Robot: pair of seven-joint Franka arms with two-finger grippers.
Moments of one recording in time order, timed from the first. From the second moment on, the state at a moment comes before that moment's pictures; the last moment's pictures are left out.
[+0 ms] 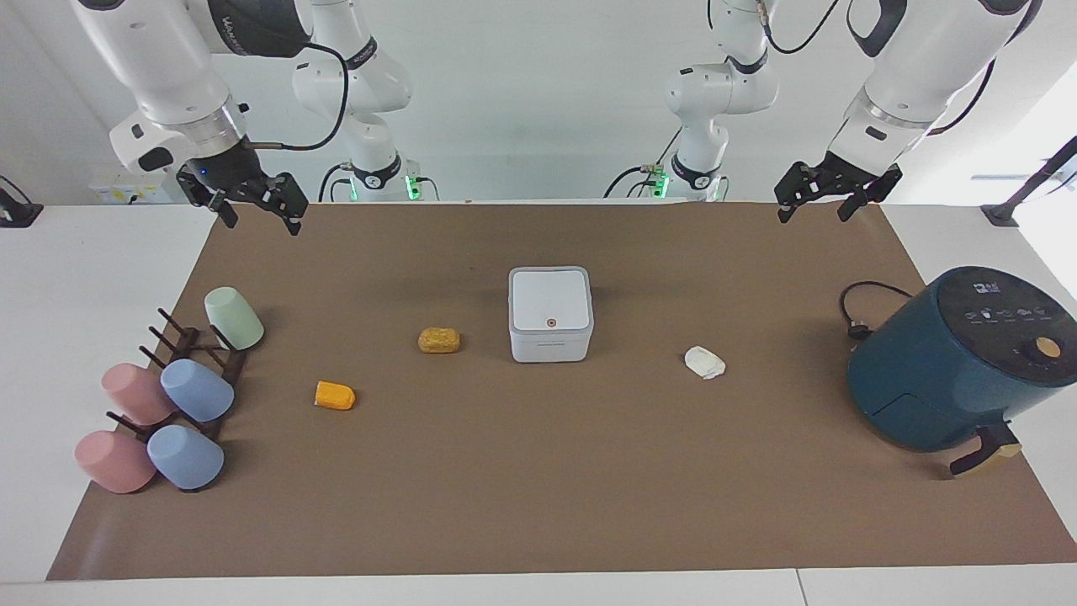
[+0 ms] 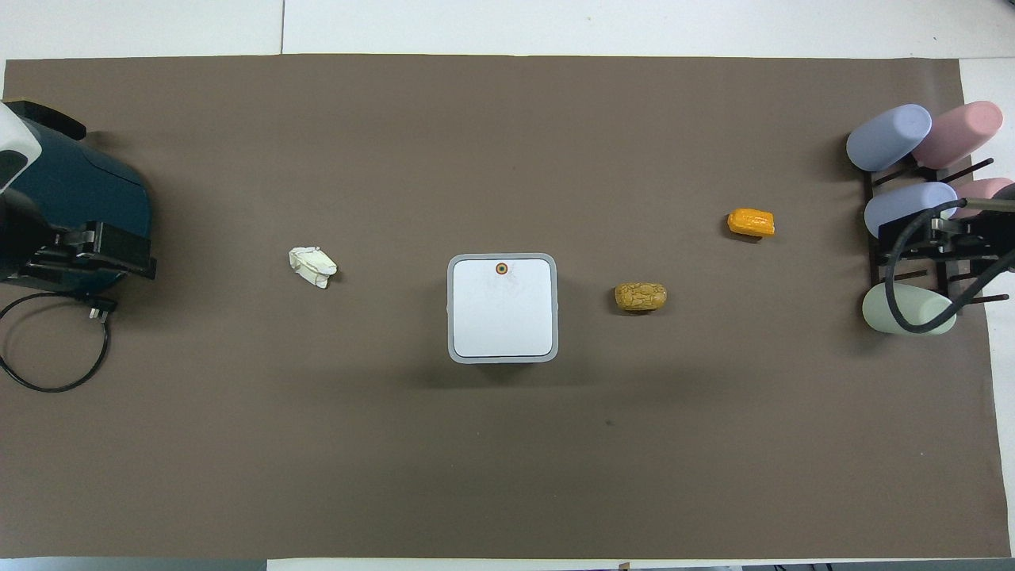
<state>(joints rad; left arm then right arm) -0.01 -0.04 -0.12 -1.59 -0.02 1.48 -0.08 0.01 -0.05 -0.01 -1.65 -0.03 1.55 0.15</state>
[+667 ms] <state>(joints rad) -0.01 -0.04 -0.12 -1.59 -0.02 1.48 -0.08 0.01 -0.05 -0.01 -1.66 -0.03 1.61 0.15</state>
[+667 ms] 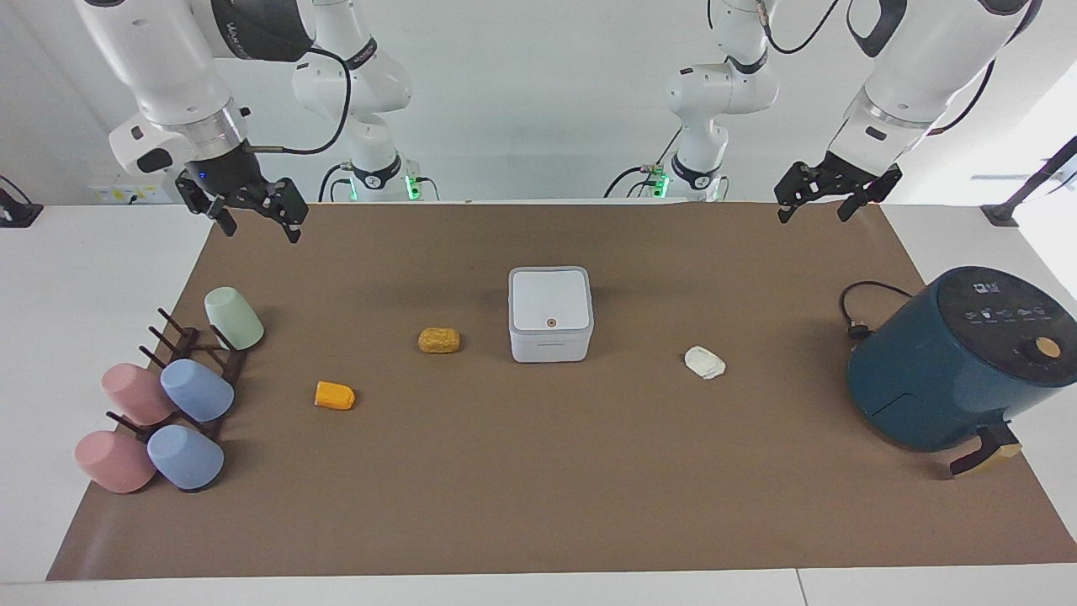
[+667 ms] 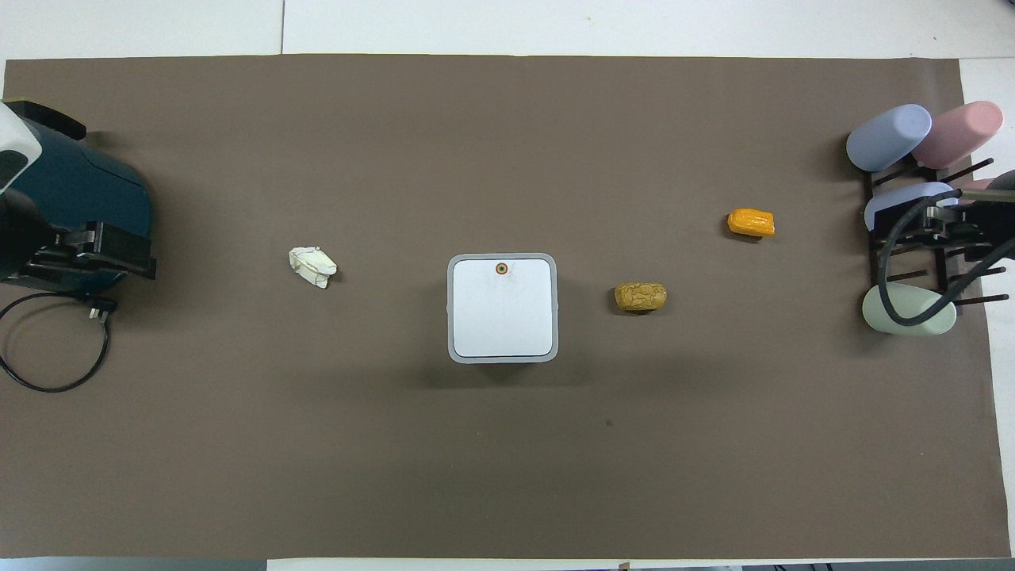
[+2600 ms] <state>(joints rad) -0.52 0.40 -0.14 -1.53 -0.08 2.02 -0.64 0.02 0.34 0.00 -2.05 -0.02 2.63 0.12</state>
